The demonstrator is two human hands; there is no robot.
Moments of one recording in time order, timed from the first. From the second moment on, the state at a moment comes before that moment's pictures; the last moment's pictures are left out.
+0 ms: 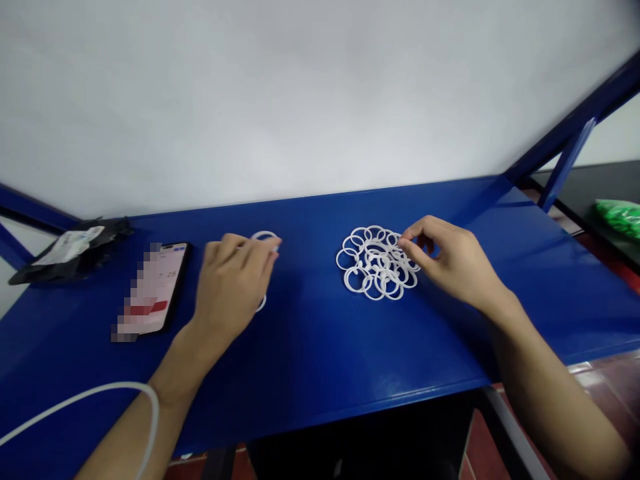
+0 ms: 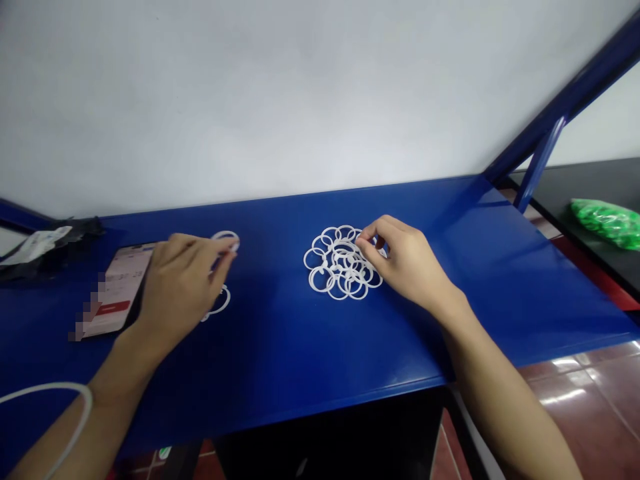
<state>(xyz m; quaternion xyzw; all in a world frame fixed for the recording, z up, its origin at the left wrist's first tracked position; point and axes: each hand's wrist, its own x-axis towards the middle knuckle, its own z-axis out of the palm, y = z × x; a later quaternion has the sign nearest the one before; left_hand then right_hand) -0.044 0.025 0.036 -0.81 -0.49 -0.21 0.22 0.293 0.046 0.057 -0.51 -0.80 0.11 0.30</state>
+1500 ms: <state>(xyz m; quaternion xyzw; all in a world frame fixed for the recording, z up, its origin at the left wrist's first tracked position) 0.021 -0.025 0.019 -0.84 -0.26 -0.48 -0.04 0.228 -0.008 0.022 -0.21 -0.87 0.24 0.39</state>
